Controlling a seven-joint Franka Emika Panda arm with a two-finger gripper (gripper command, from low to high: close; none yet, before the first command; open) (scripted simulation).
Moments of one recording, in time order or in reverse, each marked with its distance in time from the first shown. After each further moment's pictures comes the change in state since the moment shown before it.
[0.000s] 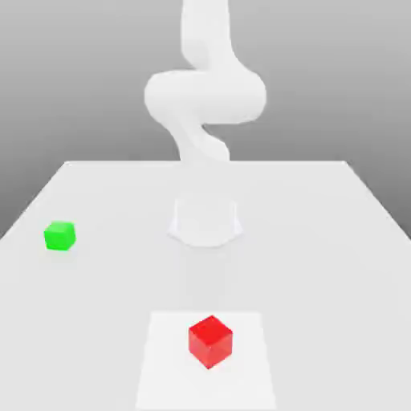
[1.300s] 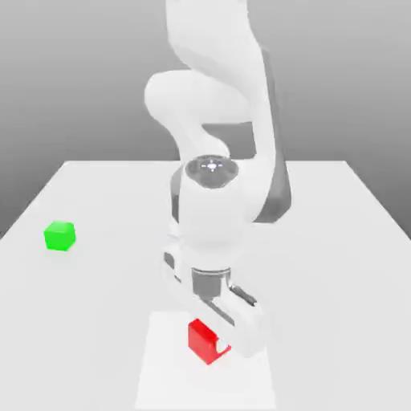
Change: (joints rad) arm -0.027 0.868 0.049 -0.370 -0.085 0.529 0.855
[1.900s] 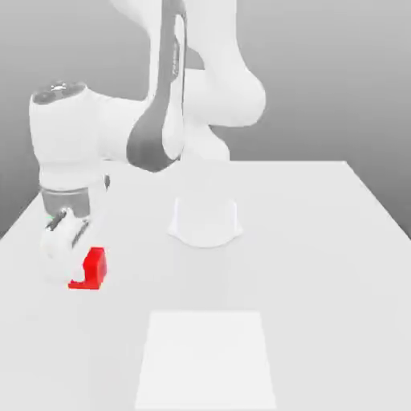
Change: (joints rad) arm -0.466 -0.266 -0.230 -0.084 -0.044 -0.176 0.316
